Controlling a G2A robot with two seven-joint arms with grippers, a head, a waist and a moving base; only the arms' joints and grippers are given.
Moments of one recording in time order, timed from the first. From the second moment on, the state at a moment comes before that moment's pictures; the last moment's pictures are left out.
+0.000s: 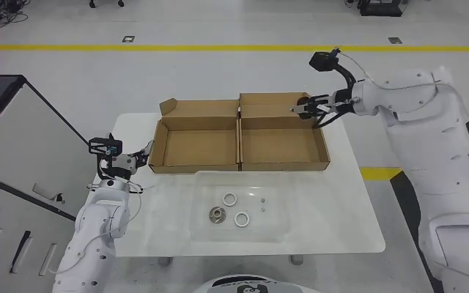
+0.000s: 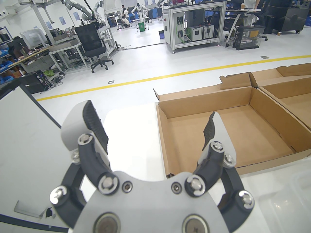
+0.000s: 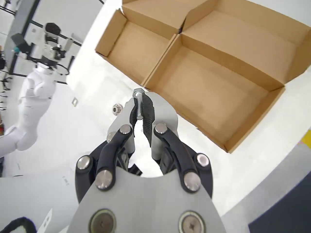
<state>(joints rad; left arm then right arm) 1.73 -1.15 -1.60 -1.80 1.33 0.00 0.00 -0.75 -0.99 1.17 -1.55 -0.31 0.01 1.40</state>
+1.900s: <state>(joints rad) 1.73 -1.15 -1.60 -1.80 1.33 0.00 0.00 -0.58 -1.20 0.63 -0.81 -0.74 0.04 1.20</state>
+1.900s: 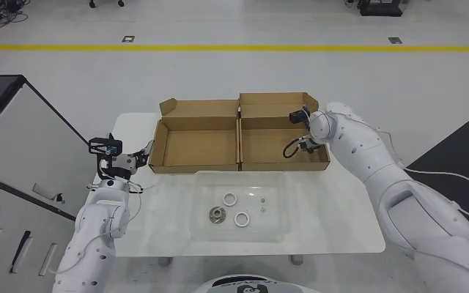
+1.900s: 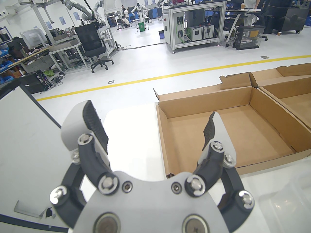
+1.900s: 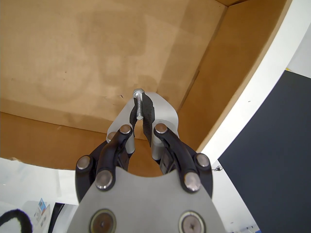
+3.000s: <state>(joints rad) 1.73 -1.15 -1.60 -1.80 1.33 0.00 0.00 -0.61 -1.15 0.83 -1.08 -0.71 -0.02 1.26</state>
